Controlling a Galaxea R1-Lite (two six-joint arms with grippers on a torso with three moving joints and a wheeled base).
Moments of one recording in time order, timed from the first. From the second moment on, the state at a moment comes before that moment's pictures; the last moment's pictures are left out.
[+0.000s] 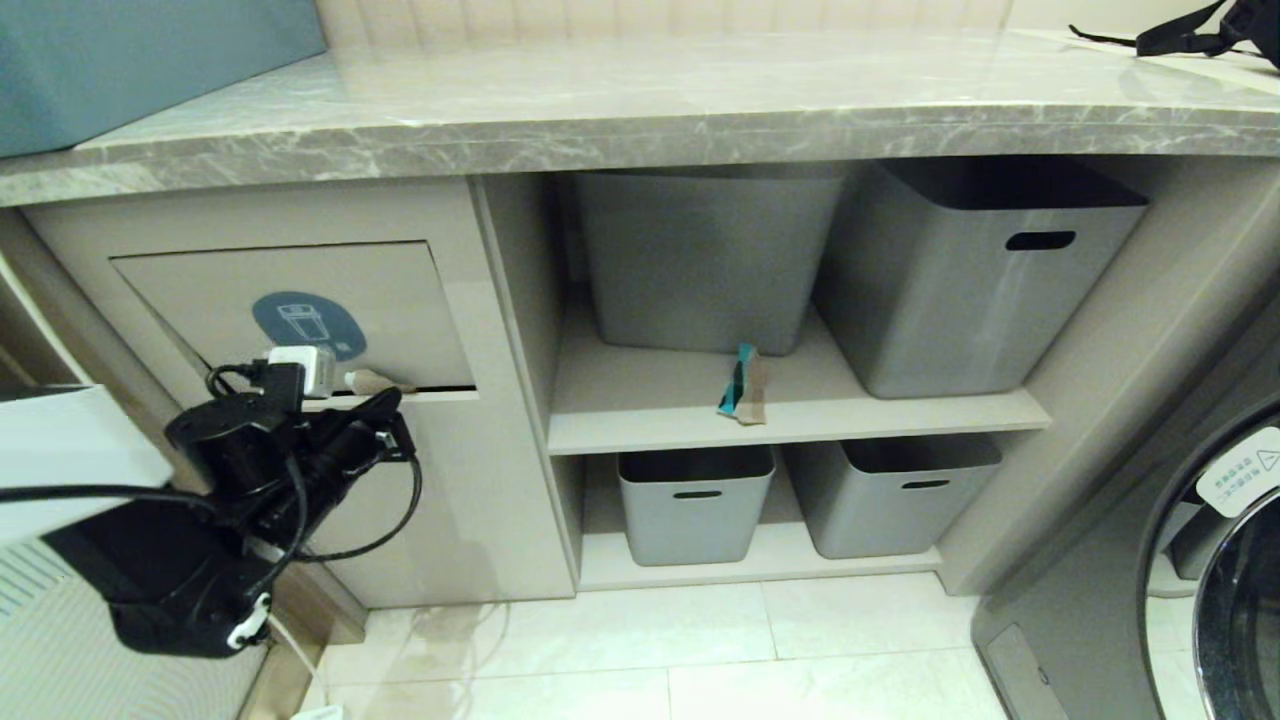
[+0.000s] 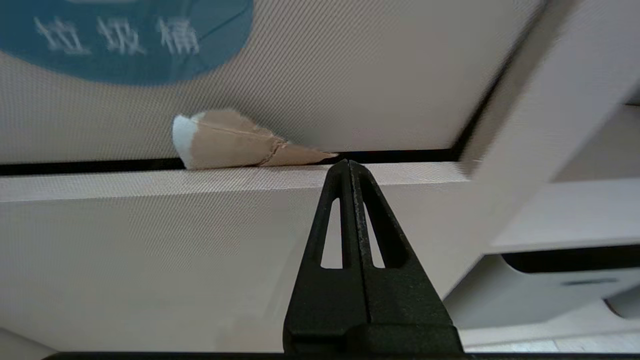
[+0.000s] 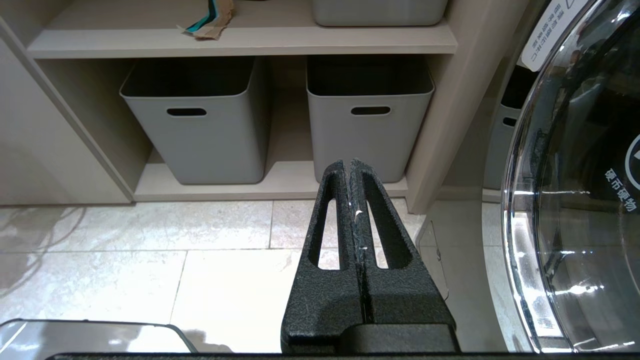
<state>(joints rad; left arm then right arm) -0.07 2.09 -0.64 -1.52 -0.02 -0.02 0.01 0.00 0.00 0.00 0.00 -0.01</state>
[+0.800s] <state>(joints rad) -0.07 2.18 -0.79 -1.52 0.17 -0.07 0.01 0.00 0.00 0.00 0.00 -0.01</state>
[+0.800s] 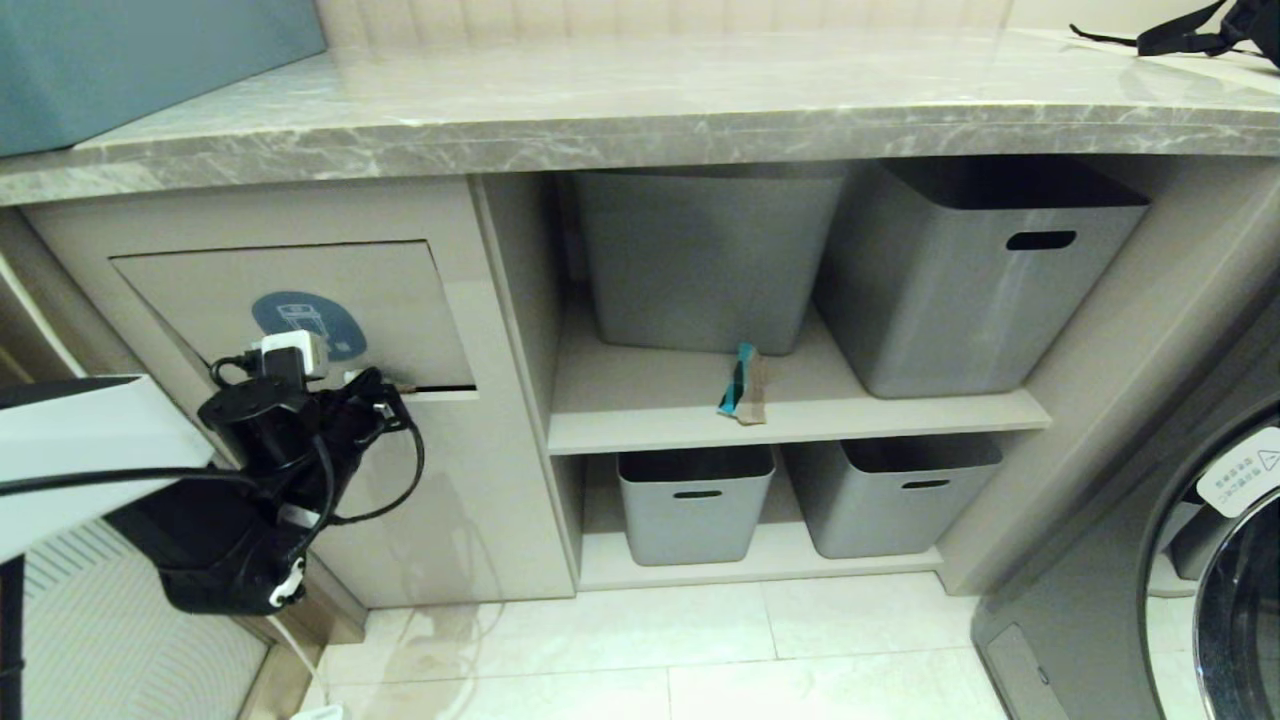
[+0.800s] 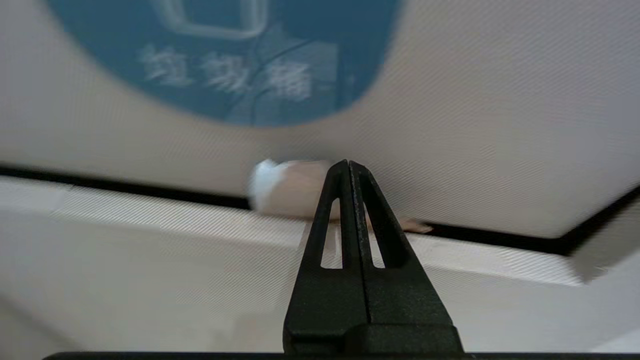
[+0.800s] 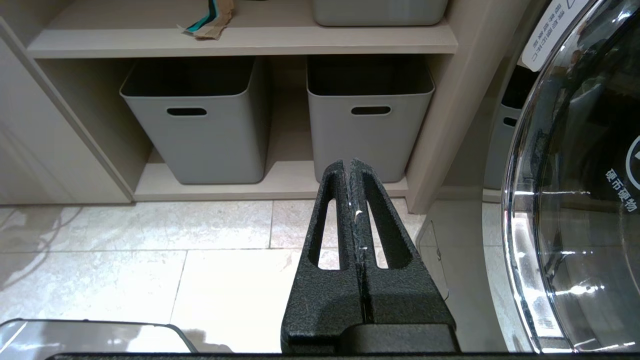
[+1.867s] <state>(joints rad) -0.03 2.27 -0.96 -1.43 0.13 -0.07 0.01 0.00 0.00 0.00 0.00 -0.01</state>
